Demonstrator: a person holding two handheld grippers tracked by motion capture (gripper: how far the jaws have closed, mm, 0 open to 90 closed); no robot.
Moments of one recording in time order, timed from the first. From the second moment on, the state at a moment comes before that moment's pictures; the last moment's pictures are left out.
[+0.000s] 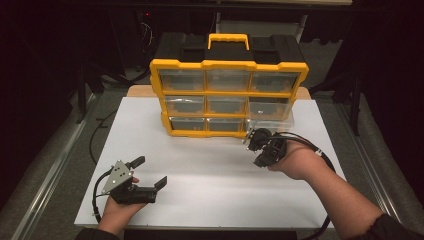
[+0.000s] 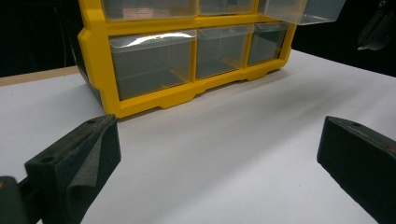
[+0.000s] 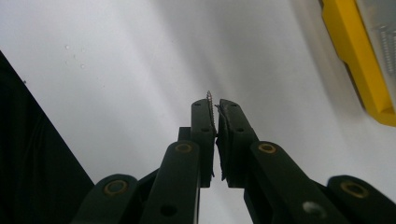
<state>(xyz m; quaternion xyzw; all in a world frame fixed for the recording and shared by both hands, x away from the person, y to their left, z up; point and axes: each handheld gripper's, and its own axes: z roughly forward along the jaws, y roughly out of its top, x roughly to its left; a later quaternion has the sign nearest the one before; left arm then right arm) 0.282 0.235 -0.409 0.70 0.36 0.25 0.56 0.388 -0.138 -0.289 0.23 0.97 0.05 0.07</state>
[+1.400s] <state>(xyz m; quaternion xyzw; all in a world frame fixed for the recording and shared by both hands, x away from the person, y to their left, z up) 0.282 0.235 -0.409 0.70 0.37 0.25 0.57 0.402 -0.152 -0.213 0.25 0.96 0.07 0.09</state>
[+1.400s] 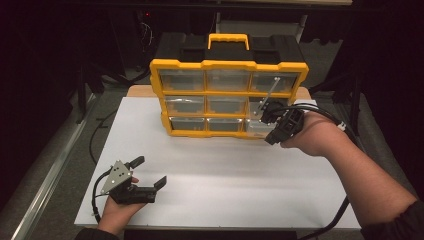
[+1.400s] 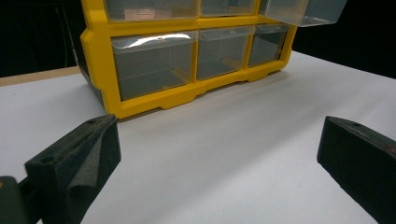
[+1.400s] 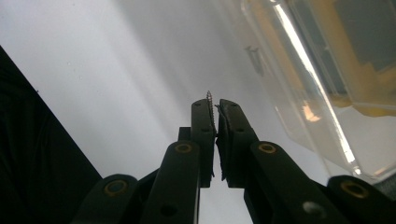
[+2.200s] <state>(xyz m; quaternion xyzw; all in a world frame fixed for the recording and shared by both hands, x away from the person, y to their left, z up) 0.281 0.237 -0.408 0.69 0.37 0.25 0.57 0.425 -0.156 -0.189 0.27 0.95 0.08 0.11</state>
